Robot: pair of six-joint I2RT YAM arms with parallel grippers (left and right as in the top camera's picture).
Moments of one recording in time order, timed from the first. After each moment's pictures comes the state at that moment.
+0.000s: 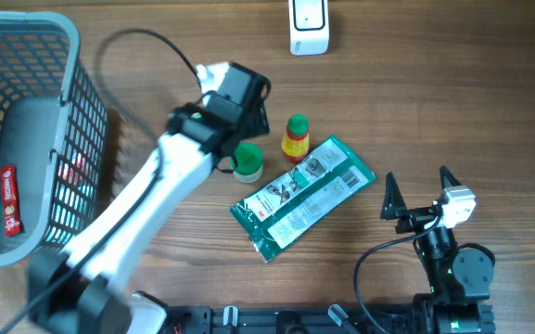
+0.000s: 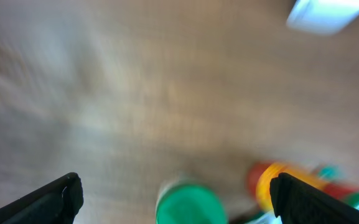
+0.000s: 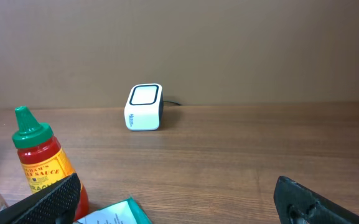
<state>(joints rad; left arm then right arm) -0.52 1.56 1.34 -0.81 -0.35 -0.66 0.02 0.01 0.01 0.00 -0.12 0.08</state>
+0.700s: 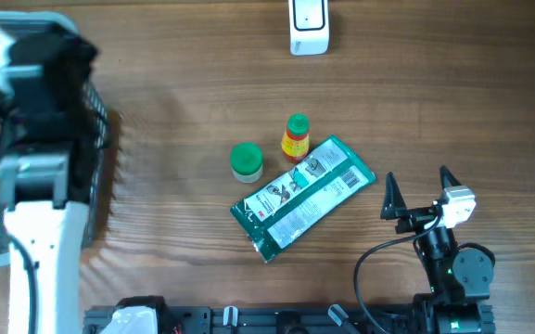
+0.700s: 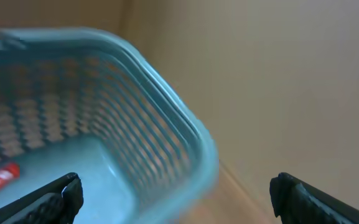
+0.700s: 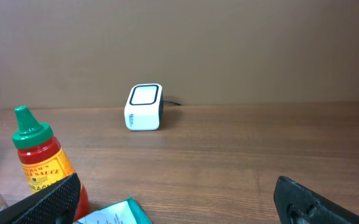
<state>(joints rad) 0.03 1.23 1.39 -0.55 -0.58 -0.66 0.02 0.01 0.01 0.00 -0.12 0.08</state>
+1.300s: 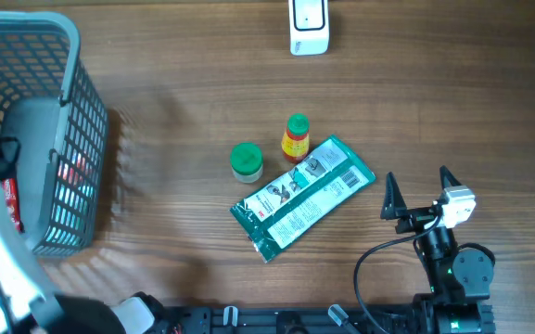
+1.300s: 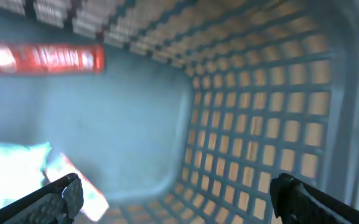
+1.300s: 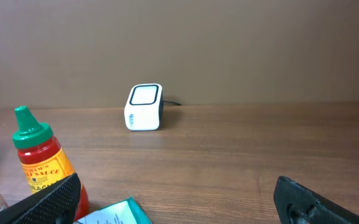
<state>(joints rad) 0.68 1.47 1.39 -0.78 0.03 -1.20 0.02 0.01 0.01 0.00 -0.12 0.08</state>
